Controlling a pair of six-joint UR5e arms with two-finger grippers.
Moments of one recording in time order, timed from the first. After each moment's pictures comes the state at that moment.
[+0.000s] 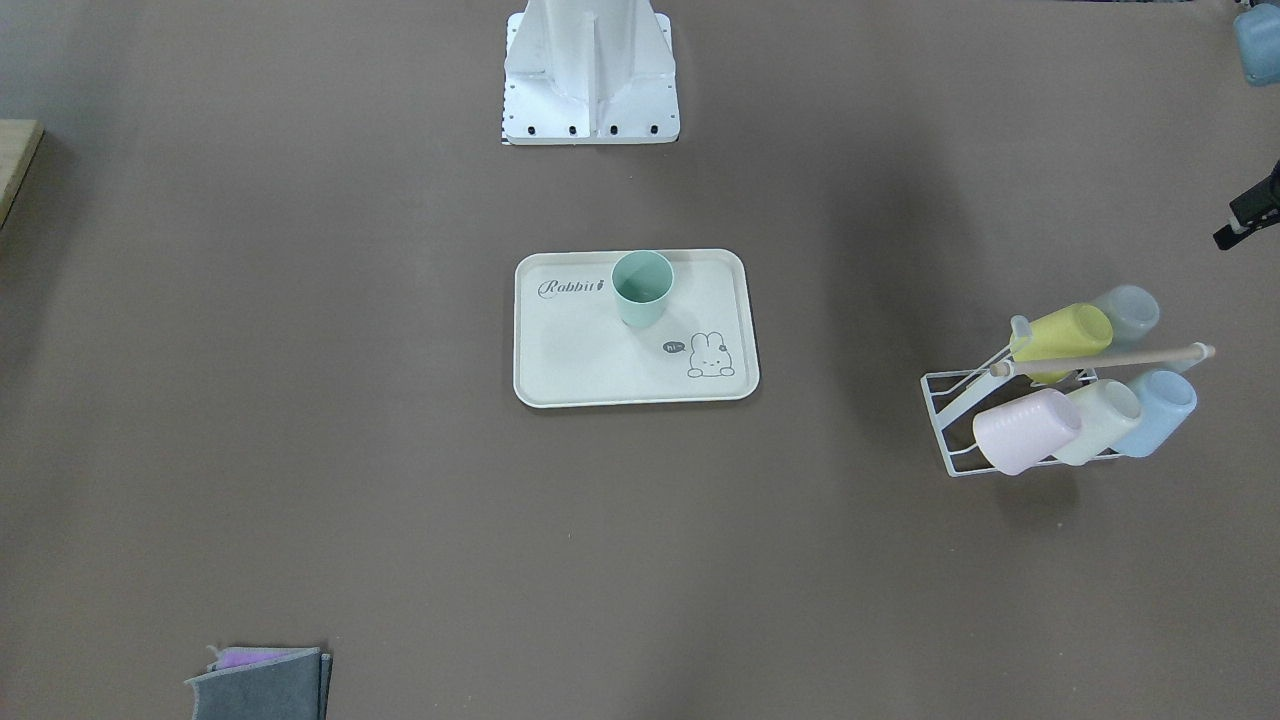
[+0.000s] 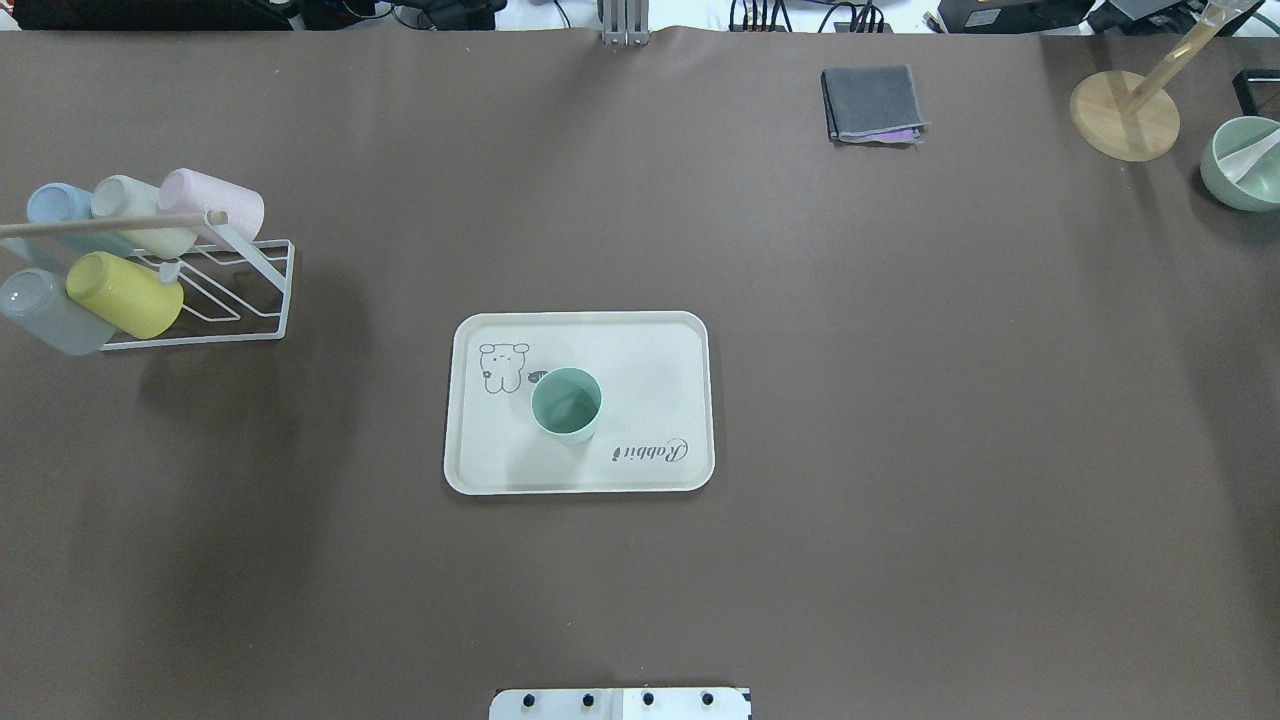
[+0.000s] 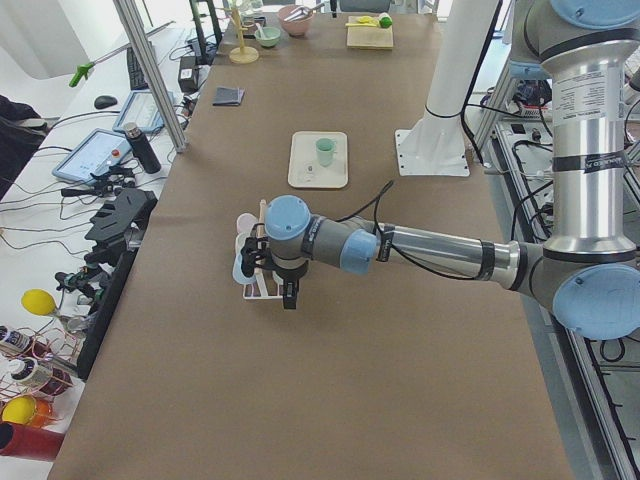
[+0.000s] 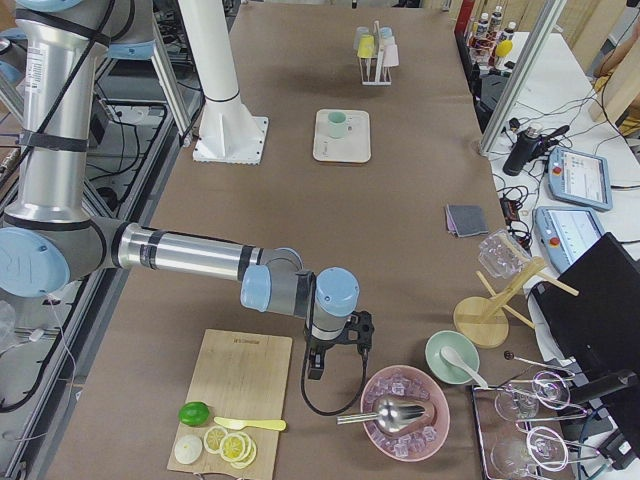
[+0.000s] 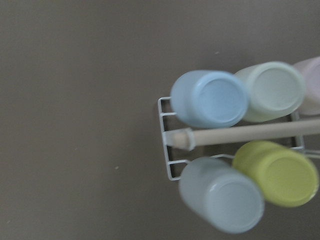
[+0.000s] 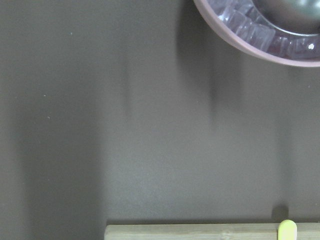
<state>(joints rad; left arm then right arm) -1.44 -1.42 -1.80 -1.70 -2.44 -0.27 1.53 -1.74 1.62 -1.59 2.30 -0.05</state>
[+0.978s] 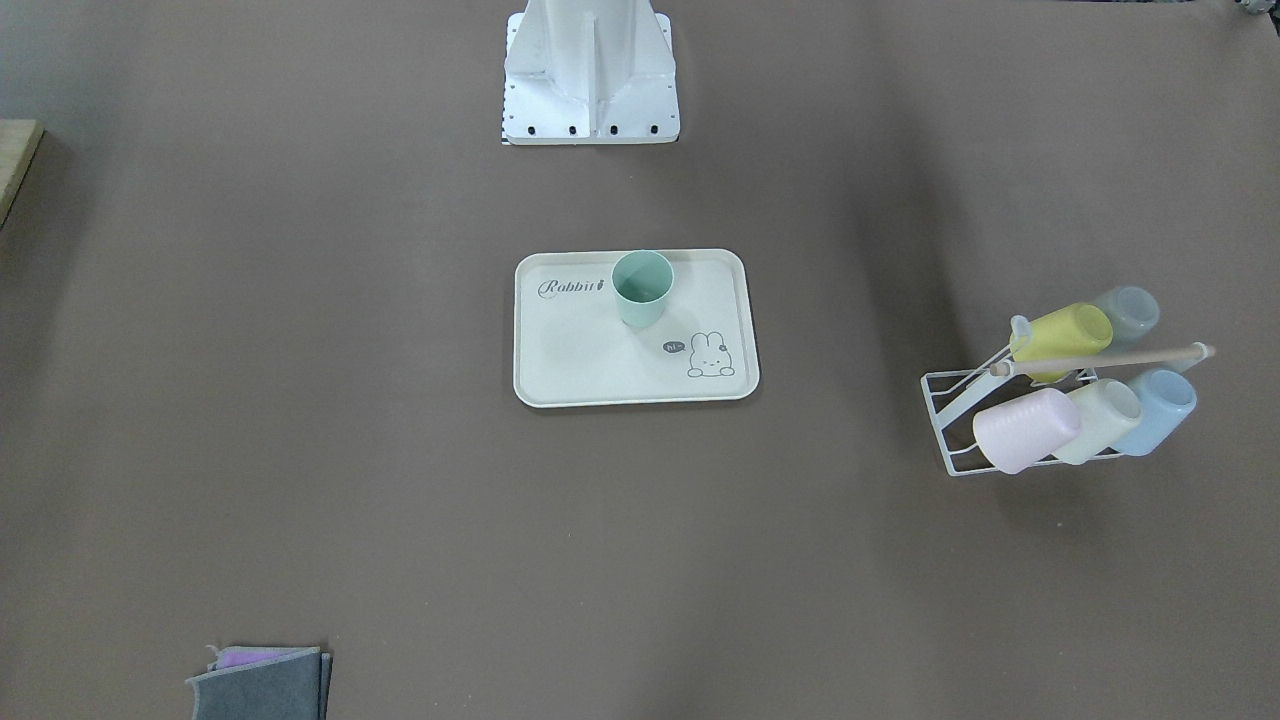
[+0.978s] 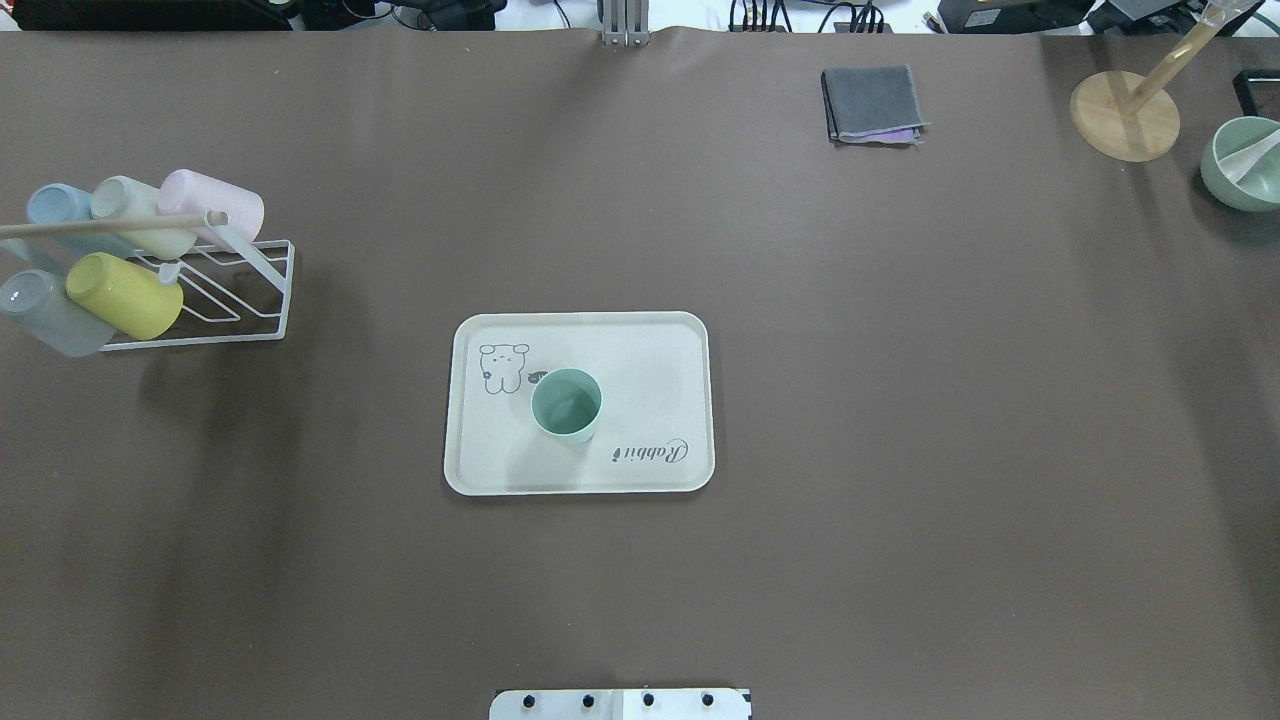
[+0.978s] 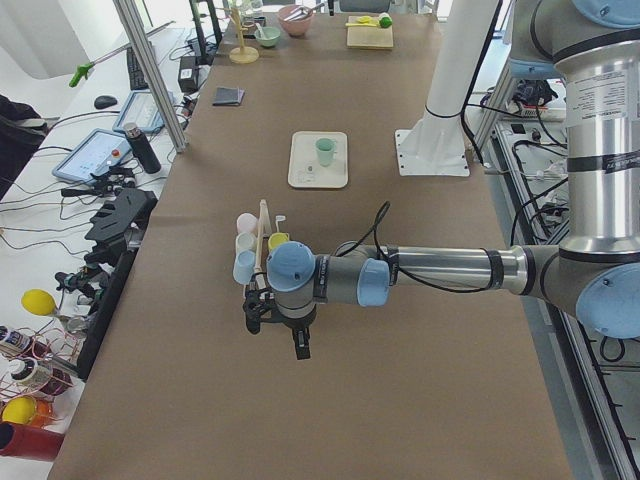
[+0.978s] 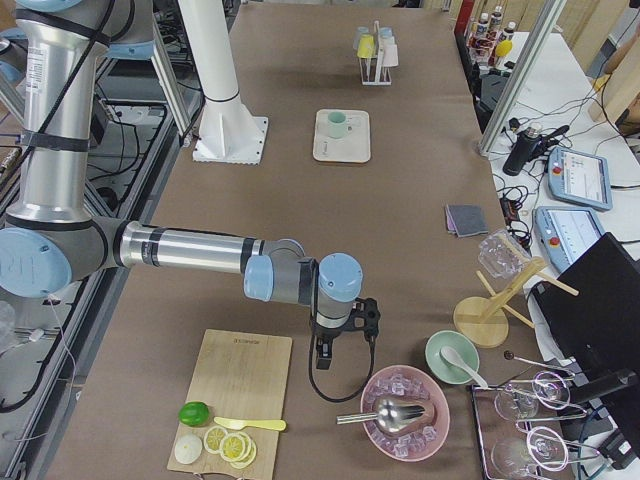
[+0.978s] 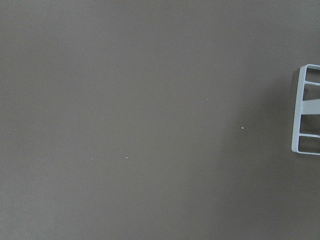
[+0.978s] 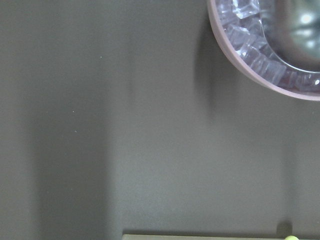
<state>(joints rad) -1.52 -1.47 -1.70 -1.59 -2.37 -0.21 1.54 -1.73 1.68 -1.59 2.30 -0.05</state>
